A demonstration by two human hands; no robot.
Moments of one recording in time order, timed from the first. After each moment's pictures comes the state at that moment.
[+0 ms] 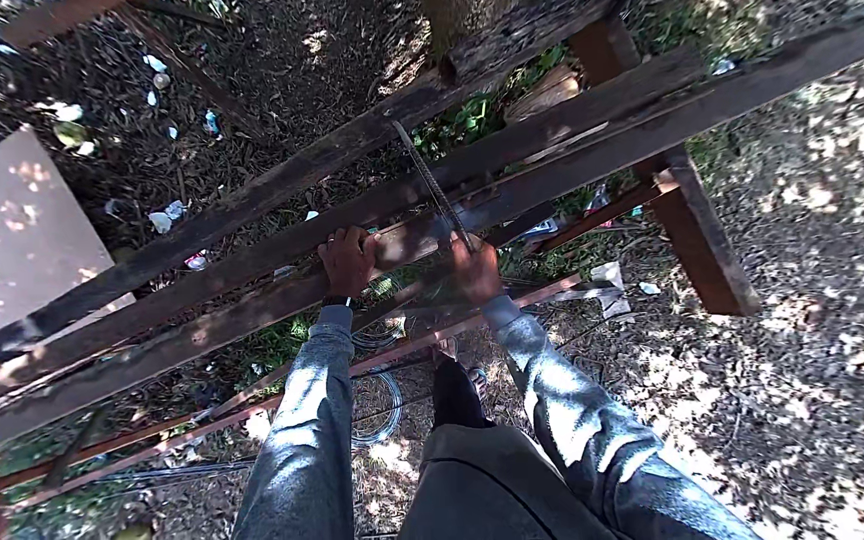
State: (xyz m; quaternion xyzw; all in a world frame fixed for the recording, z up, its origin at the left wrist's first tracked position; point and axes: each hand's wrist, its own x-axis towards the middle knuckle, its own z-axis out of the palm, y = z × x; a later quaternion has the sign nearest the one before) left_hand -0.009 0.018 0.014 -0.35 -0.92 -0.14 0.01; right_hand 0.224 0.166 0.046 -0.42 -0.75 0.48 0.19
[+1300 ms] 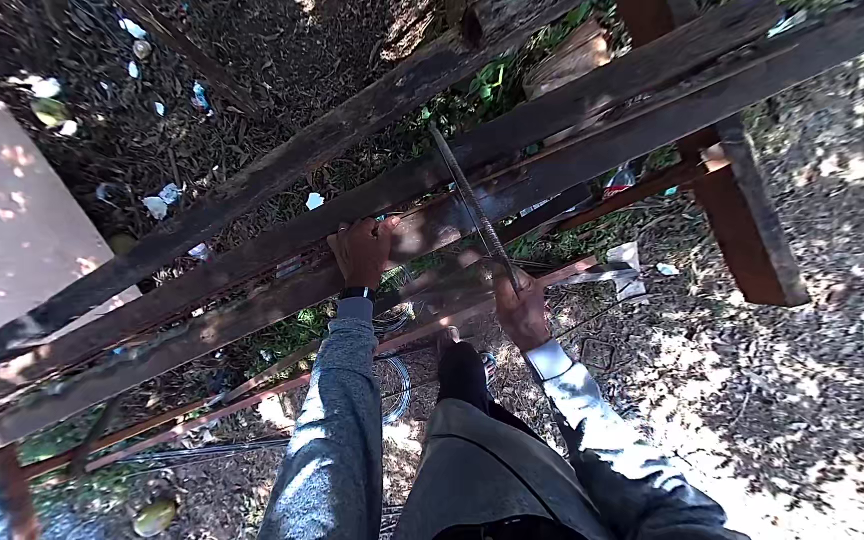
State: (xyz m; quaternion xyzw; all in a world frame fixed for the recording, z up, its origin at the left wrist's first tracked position) left_hand -0.013 0.025 0.013 -0.31 -0.93 -0.17 -0.02; right_hand 0.269 0.126 0.052 -0.44 -0.73 0.47 0.23
